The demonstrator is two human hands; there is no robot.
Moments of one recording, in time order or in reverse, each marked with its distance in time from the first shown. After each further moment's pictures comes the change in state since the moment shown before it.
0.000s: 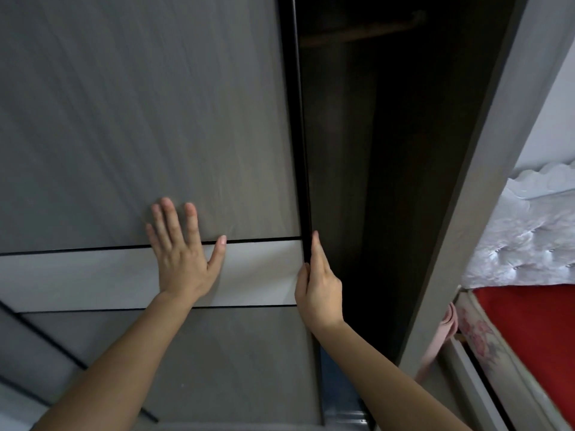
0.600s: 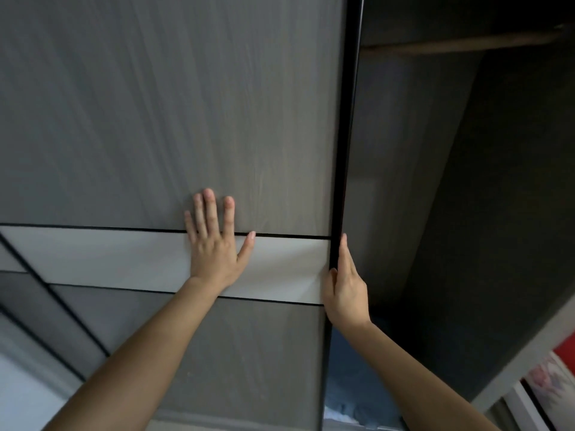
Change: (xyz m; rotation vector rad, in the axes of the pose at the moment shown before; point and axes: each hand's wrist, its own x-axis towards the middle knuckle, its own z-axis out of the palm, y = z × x) left_hand -0.010 -0.173 -0.024 0.004 -0.164 -0.032; right_hand -0.016 -0.096 0.141 0.026 -0.100 0.006
